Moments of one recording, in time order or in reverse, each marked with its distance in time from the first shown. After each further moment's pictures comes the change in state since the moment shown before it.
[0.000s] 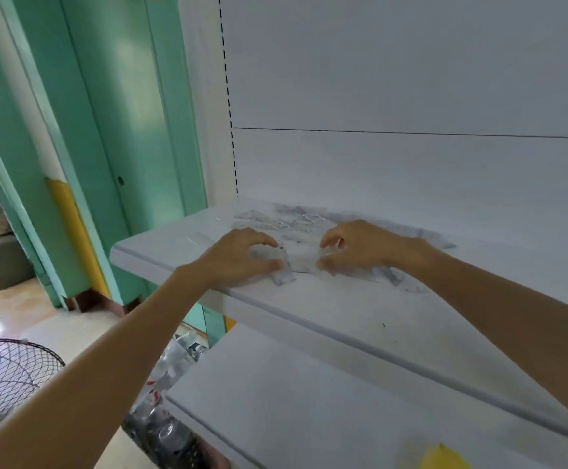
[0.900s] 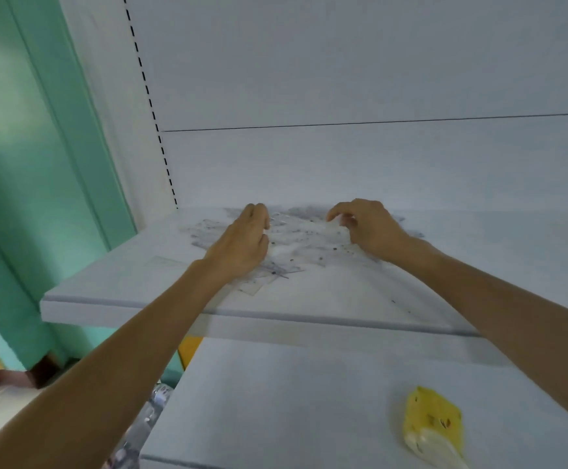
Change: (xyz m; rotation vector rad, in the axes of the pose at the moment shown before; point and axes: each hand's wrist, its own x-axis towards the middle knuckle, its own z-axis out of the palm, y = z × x) left_hand 0.049 0.005 0.007 -0.049 0.065 0.359; right_hand -0.030 -0.013 0.005 0.028 0.527 0.338
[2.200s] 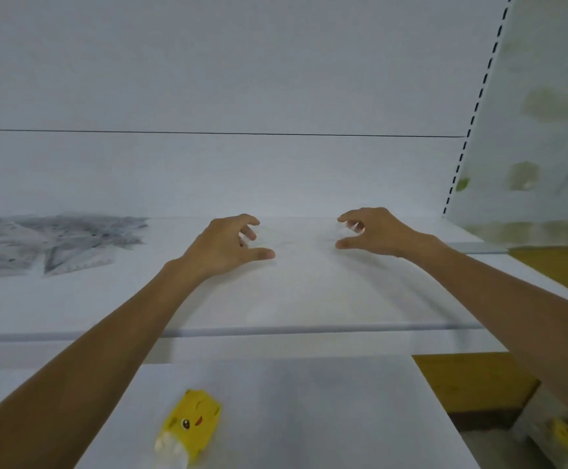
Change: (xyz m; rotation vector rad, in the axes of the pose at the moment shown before) left_hand 0.105 0.387 0.192 -0.299 -0.125 -0.028; right_hand -0.187 0.379 -0.267 -0.091 -0.107 0.273
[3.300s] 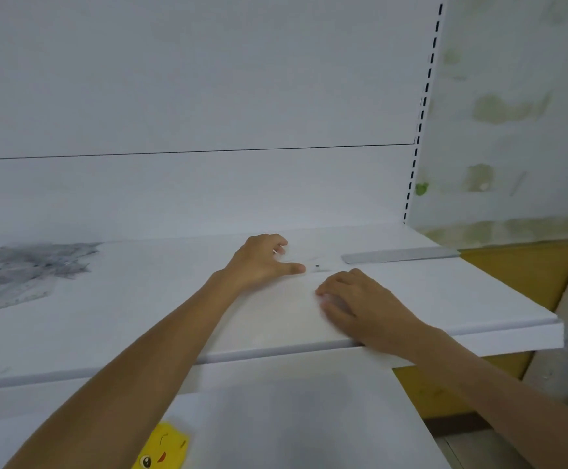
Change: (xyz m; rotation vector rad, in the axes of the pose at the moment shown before) left_hand 0.054 0.072 0.090 0.017 -0.140 0.028; right_hand -0.110 0.016 0.017 -0.120 0.079 -0.188
